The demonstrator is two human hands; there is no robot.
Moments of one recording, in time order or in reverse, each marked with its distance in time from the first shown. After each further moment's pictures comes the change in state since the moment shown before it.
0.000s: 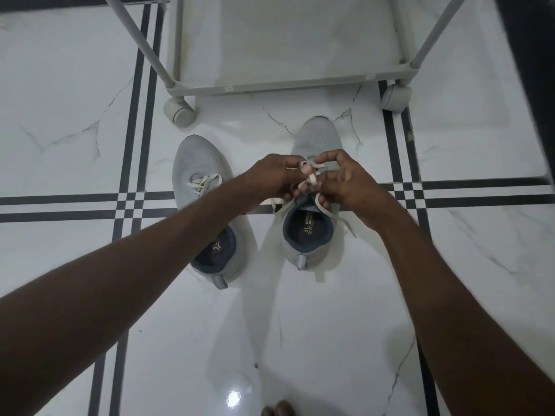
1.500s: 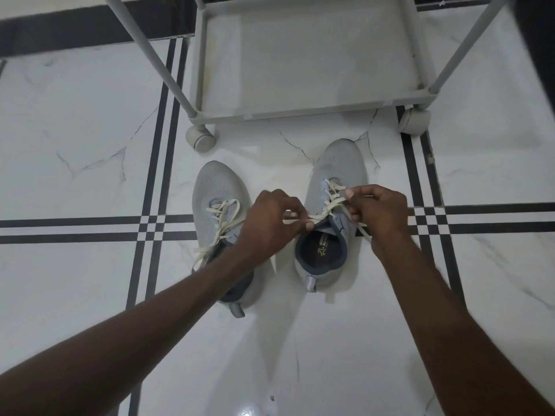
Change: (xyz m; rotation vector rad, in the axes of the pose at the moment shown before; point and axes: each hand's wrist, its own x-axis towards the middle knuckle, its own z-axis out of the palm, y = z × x) left_hand -0.033 -0.030 -0.006 0.780 0.435 0.244; right_hand 0.017 0.010 0.007 0.078 0.634 0.038
